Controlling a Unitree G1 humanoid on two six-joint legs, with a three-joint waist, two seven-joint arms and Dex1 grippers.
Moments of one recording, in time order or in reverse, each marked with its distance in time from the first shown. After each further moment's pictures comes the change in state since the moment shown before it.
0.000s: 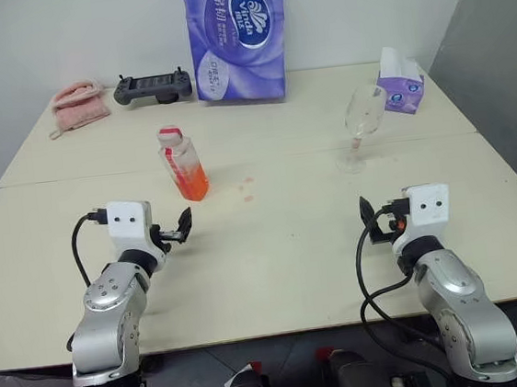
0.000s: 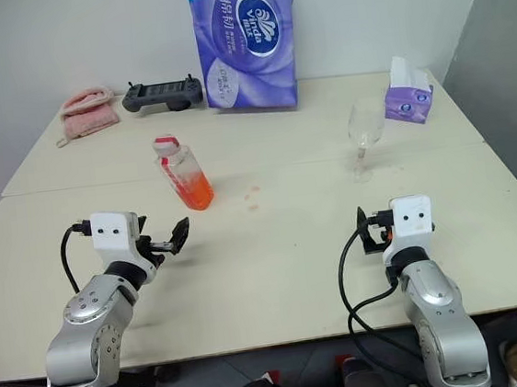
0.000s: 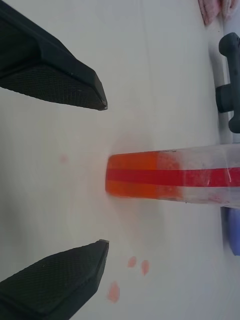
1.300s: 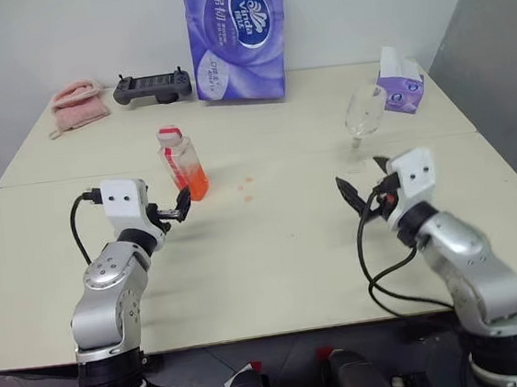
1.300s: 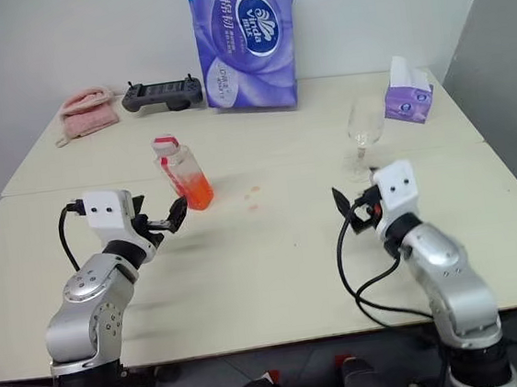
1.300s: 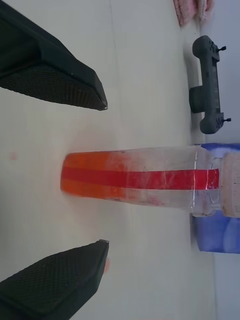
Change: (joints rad) left arm -0.125 0.002 0.008 0.079 -0.016 -0.012 -0.010; right arm -0.300 -0.244 -0.041 0.130 0.241 0.006 0.365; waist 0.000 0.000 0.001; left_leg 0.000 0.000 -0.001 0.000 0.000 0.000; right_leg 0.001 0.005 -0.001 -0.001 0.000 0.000
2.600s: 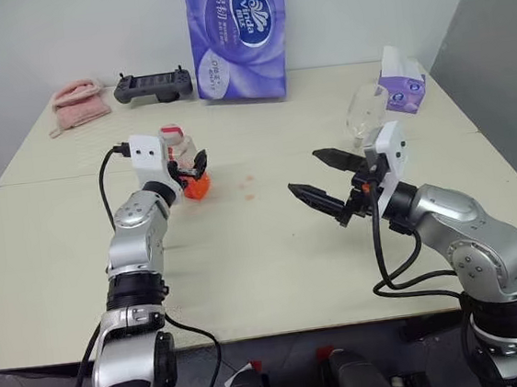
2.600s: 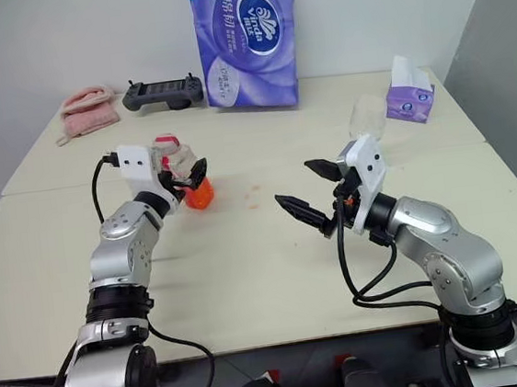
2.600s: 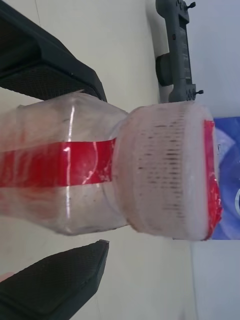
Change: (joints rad) left arm -0.435 -0.008 -0.079 0.692 0.089 -0.352 -0.105; right arm -0.116 -0.046 0.068 -0.030 0.281 0.100 0.125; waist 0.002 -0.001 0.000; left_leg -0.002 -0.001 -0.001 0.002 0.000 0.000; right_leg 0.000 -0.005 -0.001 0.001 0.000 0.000
